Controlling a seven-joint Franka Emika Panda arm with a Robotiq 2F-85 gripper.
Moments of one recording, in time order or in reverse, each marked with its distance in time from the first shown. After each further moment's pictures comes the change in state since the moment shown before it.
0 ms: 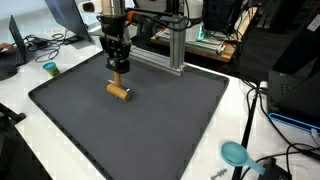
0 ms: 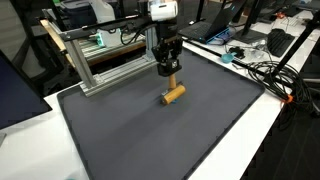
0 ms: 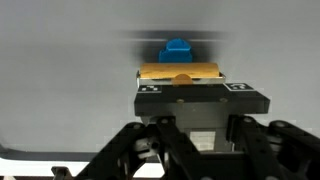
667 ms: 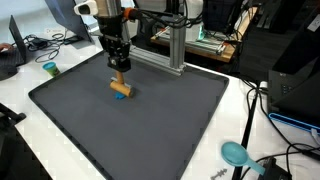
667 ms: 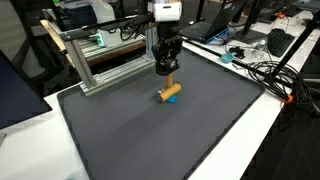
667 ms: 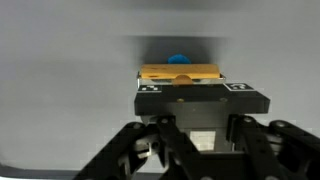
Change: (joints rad) arm 0.007 0.021 -0.009 0.090 -0.031 -0.194 0.019
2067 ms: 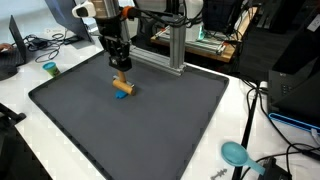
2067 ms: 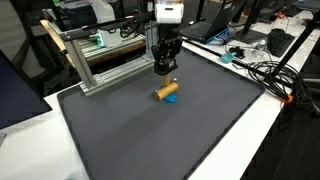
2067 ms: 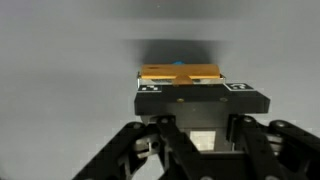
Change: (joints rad) arm 0.002 0.021 -0.003 0.056 -0.012 -0.111 0.020
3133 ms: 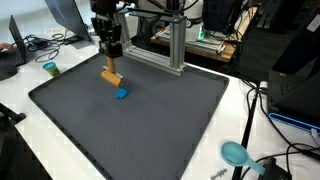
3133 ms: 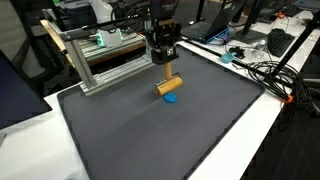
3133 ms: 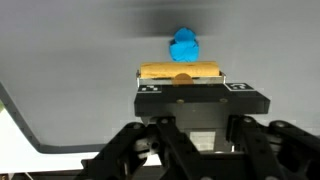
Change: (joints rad) arm -0.024 -0.151 -0.010 -0.105 0.037 0.130 0.024
